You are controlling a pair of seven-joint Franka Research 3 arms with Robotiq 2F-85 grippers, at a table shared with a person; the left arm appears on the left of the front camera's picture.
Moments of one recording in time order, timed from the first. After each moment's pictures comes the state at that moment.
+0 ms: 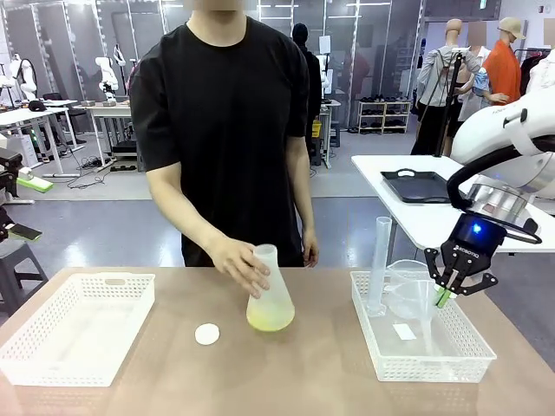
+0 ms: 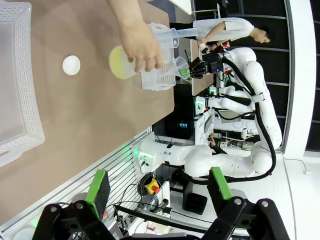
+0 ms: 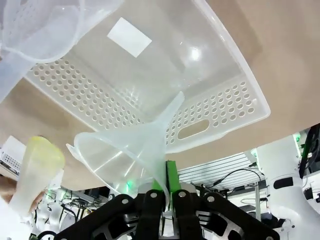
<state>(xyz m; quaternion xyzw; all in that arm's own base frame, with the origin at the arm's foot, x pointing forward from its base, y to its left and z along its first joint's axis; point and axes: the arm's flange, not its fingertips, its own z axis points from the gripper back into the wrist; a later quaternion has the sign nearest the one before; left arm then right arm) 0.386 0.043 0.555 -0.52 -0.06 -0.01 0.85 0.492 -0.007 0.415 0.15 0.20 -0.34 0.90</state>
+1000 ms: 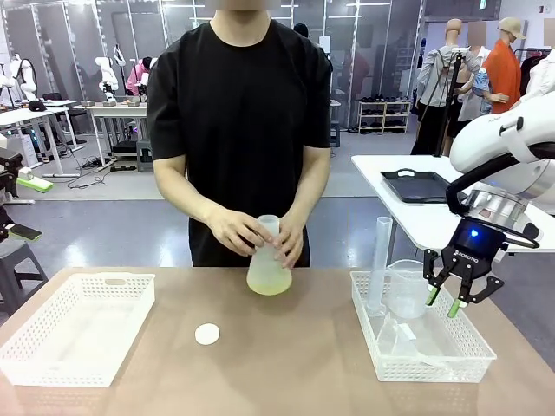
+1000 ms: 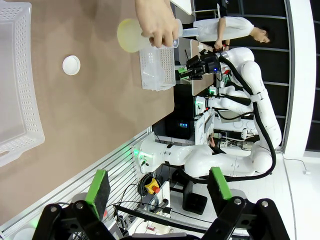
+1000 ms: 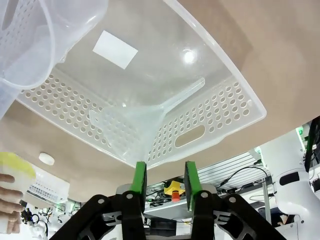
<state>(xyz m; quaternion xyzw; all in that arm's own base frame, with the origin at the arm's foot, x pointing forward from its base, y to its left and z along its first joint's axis) 0.386 0.043 0.555 -0.52 -0.06 -0.01 0.85 0.493 -0.009 0.406 0.13 0.20 -0.38 0.89</state>
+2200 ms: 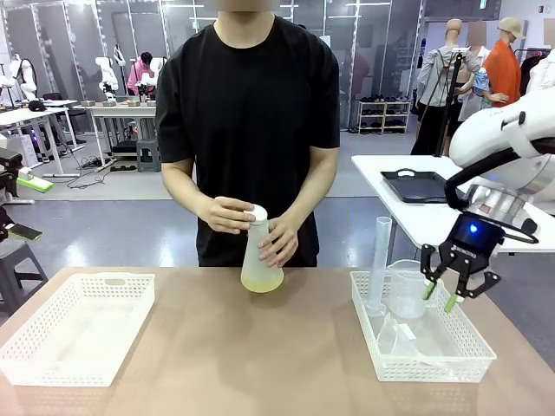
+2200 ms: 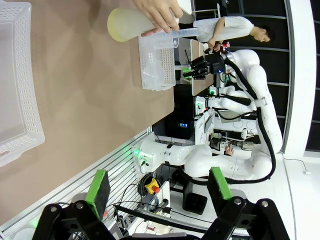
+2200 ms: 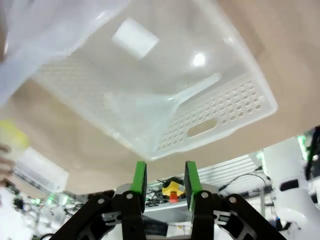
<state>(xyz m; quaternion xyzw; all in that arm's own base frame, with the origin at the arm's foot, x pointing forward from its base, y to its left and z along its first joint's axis) 0.386 0.043 0.555 -0.52 -0.06 -0.01 0.85 0.484 0.012 0.437 0.16 0.17 -0.34 0.91</state>
